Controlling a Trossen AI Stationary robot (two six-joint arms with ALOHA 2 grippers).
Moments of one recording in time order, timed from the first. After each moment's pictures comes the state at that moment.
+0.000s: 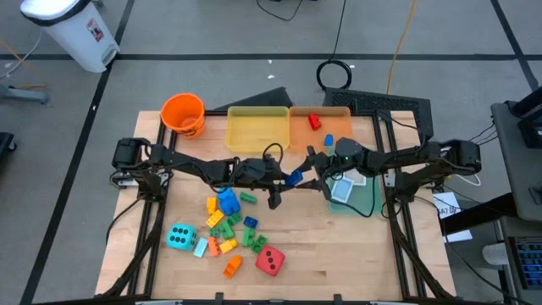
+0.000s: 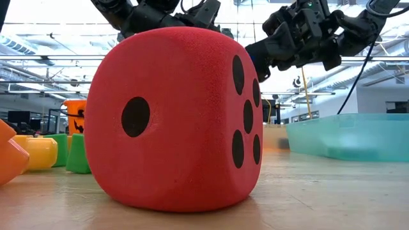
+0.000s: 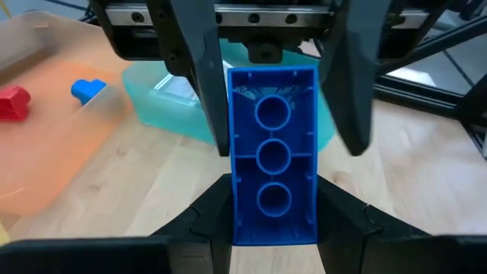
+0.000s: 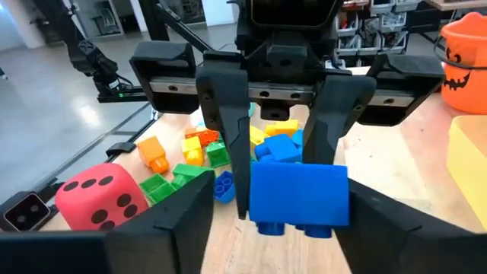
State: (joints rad) left arm -0.02 1.73 1.03 0.32 -0.09 -0.24; right arm -0.22 1.35 0.52 0.67 -0.52 0.04
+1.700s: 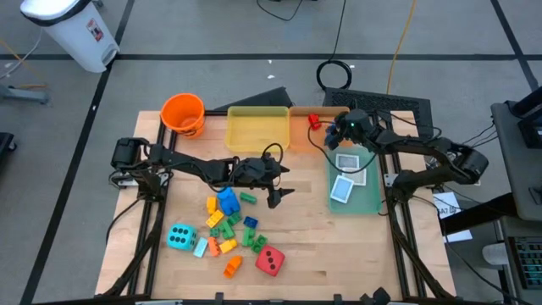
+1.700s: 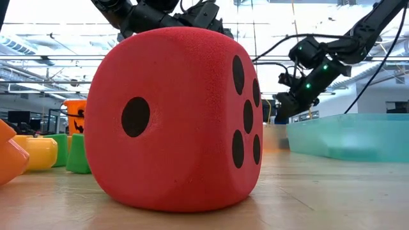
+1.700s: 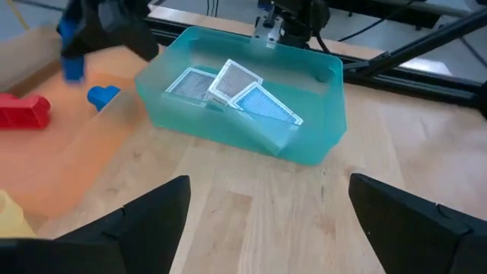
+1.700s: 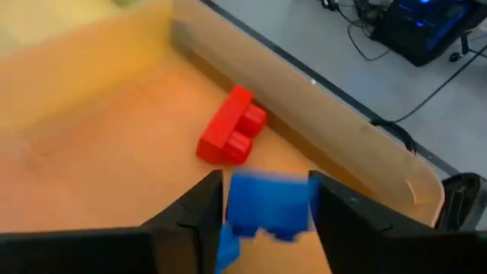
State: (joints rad) left arm -0.02 1.72 1.03 0.29 -0.12 -0.18; right arm -0.74 1.29 0.52 0.18 0.18 -0.07
